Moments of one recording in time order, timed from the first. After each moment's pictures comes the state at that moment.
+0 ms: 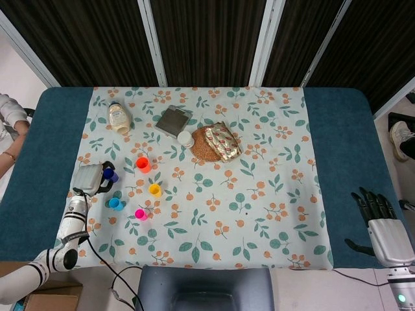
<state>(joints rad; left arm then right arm) -0.63 -1.61 -0.26 -0.99 1.10 0.86 0.08 0.05 -1.07 0.00 -1.62 -1.55 1.46 -0.05</state>
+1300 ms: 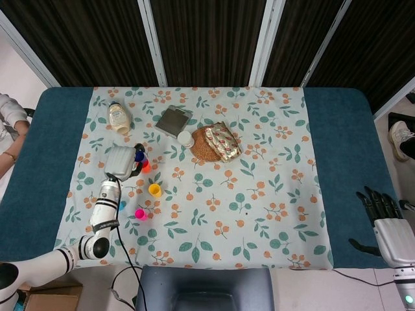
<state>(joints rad) -0.80 -1.67 -0.33 -1.13 0.97 0.98 0.39 0.05 -1.04 0.00 -1.62 -1.55 1.46 0.01</state>
